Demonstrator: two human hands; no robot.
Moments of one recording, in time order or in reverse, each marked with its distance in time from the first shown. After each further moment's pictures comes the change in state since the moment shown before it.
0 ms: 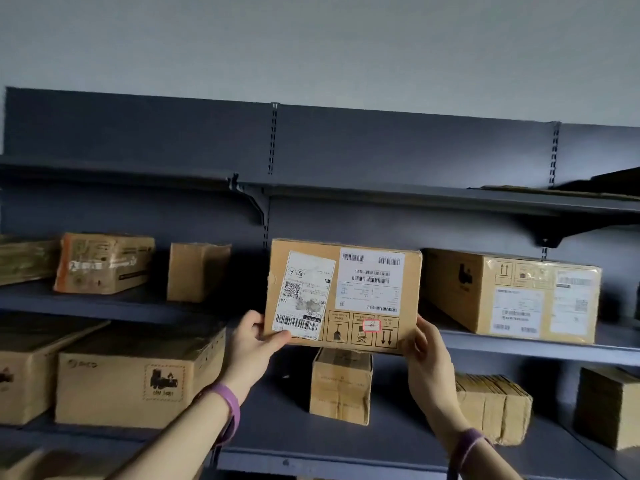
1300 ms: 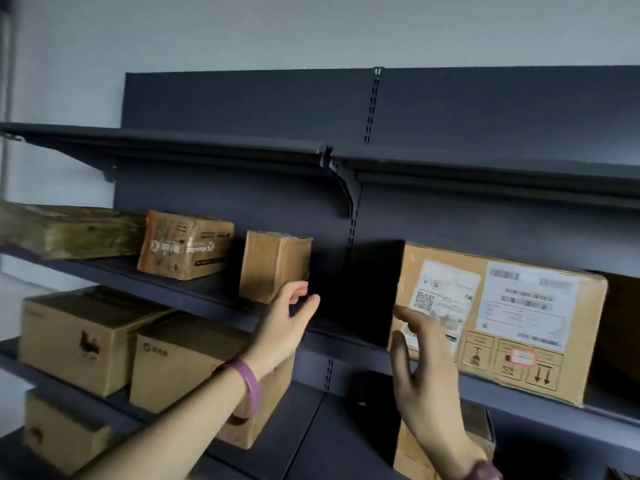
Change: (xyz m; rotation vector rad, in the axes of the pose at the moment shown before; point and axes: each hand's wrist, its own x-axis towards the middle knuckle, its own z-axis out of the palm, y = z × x) left_hand 0.119 -0.048 -0.063 0.192 0.102 0.070; right_hand 0.052 0.001 0.184 -0.052 -0.122 -0.594
